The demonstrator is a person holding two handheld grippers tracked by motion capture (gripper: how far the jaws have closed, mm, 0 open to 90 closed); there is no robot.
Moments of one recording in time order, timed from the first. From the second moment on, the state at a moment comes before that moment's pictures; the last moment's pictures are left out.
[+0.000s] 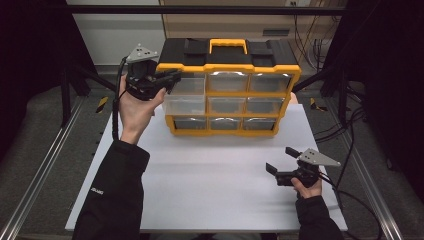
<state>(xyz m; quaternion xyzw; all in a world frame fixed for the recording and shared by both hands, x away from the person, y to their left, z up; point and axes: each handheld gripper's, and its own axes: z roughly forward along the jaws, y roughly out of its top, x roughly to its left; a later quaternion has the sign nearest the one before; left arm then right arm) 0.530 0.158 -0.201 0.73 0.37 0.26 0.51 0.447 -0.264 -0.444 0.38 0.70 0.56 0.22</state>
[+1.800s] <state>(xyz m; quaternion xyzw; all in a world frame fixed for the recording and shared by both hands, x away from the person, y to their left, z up) 0.543 0.155 -0.233 0.77 0.37 0.26 0.44 0.447 -0.263 -0.445 0.38 0.71 0.55 0.22</state>
